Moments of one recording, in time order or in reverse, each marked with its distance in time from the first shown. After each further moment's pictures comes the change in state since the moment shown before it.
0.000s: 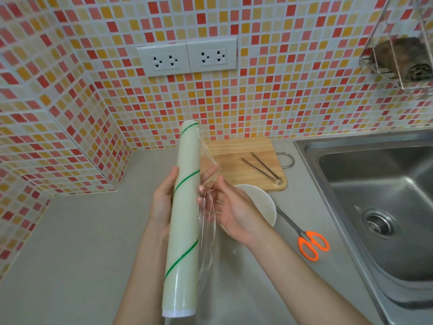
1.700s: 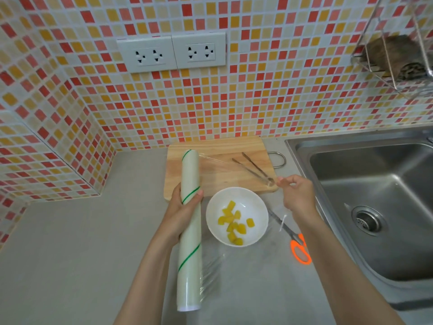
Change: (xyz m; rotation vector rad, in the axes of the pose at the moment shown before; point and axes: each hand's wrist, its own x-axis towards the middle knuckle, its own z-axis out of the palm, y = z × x) left_hand 0.057 -0.037 -0.066 0.886 0.581 0.160; right_hand 0.028 -0.039 -0.155 -0.727 0.892 -0.257
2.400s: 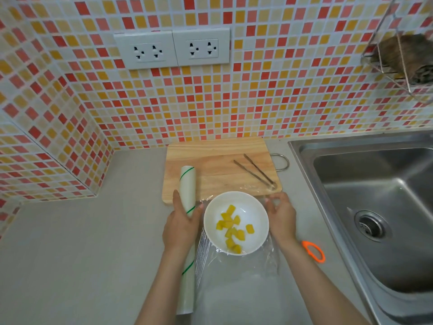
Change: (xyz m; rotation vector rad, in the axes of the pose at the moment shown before) left_hand 0.014 -0.039 0.016 0.650 0.315 0.006; right_hand -0.018 0.047 0.037 -0.205 0.004 -0.161
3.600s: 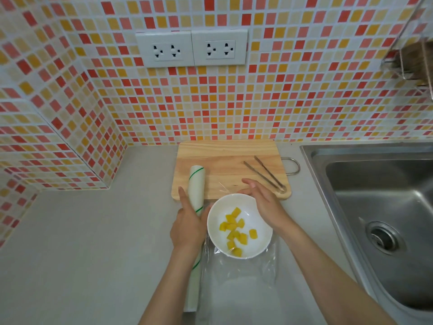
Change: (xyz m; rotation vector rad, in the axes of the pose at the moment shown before) left_hand -0.009 0.004 0.001 0.087 0.035 -0.052; right_hand 0.013 -0.042 0.016 0.191 -0.589 -0.159
